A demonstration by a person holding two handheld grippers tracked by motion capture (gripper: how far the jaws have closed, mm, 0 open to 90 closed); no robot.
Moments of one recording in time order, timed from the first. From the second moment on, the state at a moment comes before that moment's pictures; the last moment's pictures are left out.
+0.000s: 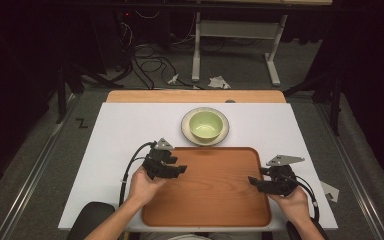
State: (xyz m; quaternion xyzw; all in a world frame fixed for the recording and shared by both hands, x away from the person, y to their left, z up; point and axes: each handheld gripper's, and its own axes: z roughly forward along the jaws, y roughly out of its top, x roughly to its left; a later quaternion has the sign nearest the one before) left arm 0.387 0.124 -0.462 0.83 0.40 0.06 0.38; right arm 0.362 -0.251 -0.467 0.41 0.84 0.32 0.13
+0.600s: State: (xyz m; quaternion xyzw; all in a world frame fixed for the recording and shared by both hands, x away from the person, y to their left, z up) left arm 0.388 0.121 -0.462 0.83 0.40 0.05 0.38; right arm 0.361 -0.252 -0.466 0.41 0.84 0.33 0.14
